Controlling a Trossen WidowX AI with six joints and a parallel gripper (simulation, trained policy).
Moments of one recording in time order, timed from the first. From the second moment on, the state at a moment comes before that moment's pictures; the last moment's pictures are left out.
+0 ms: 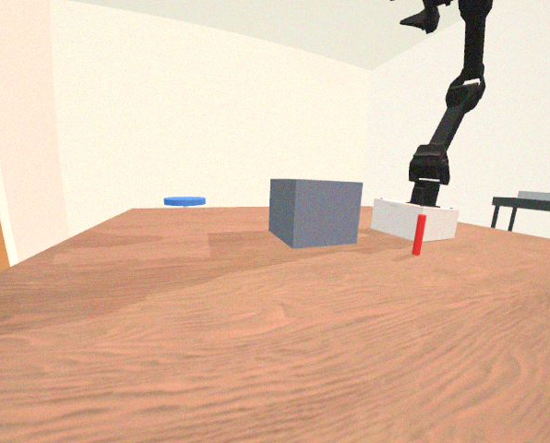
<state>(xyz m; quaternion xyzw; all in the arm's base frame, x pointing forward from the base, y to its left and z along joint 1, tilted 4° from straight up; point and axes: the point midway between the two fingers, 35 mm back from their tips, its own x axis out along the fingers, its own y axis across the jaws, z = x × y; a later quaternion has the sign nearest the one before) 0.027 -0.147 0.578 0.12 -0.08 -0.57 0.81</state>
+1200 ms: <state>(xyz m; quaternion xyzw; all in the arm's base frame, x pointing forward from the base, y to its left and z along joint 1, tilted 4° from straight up) 0.121 -0.109 0.459 0.23 0.05 -0.44 0.87</state>
